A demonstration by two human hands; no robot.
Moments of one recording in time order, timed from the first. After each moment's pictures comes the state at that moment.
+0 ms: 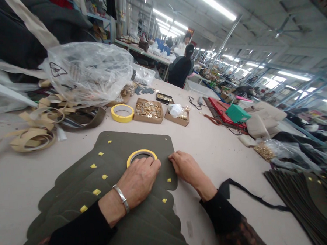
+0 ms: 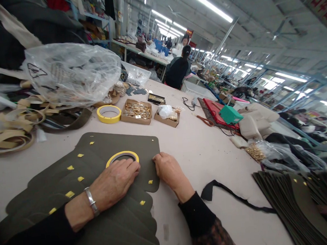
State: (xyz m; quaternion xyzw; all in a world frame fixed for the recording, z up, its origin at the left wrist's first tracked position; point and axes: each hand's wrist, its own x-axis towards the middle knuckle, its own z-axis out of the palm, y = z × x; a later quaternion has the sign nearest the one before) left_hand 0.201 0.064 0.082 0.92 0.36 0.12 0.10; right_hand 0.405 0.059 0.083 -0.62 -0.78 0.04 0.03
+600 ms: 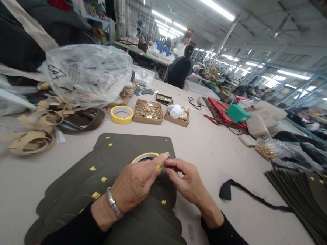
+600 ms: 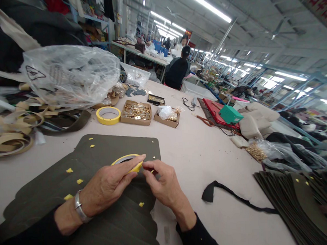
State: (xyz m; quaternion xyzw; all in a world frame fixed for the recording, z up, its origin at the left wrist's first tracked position) left_hand 0.187 0.067 0.080 0.88 0.27 0.36 0.18; right_hand 0.380 0.021 0.095 -0.53 -0.72 0.22 0.39
